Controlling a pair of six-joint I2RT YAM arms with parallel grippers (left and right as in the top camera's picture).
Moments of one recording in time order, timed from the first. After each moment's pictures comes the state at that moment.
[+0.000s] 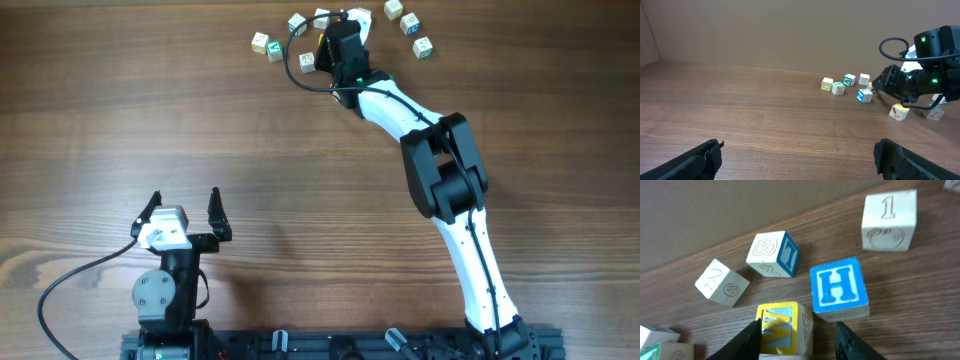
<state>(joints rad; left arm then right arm) 0.03 0.01 0.01 -0.07 0.00 -0.09 0.44 2.59 1.96 0.05 0.20 0.56</state>
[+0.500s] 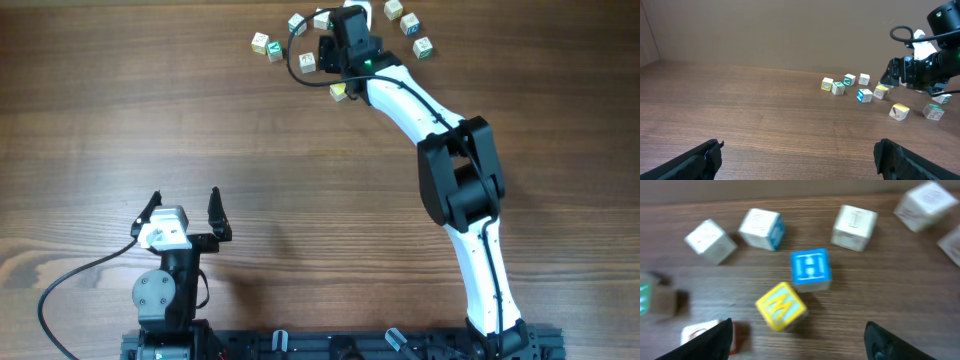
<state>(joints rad) 0.03 0.01 0.01 -0.07 0.00 -0.09 0.43 2.46 1.98 -0.28 0.20 0.30</state>
